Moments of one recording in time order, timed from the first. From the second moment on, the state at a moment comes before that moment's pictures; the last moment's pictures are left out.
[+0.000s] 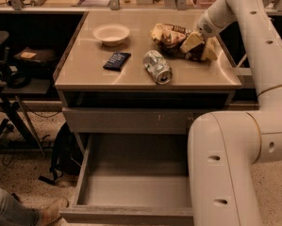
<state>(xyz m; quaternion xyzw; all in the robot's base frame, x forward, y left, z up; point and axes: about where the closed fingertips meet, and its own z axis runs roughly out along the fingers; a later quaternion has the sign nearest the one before) 0.834 -0.214 0.850 -0.44 0.83 0.02 0.33</state>
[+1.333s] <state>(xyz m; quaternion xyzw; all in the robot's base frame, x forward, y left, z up) 0.747 -0.290 0.973 -0.38 0.87 -0.03 0.32</state>
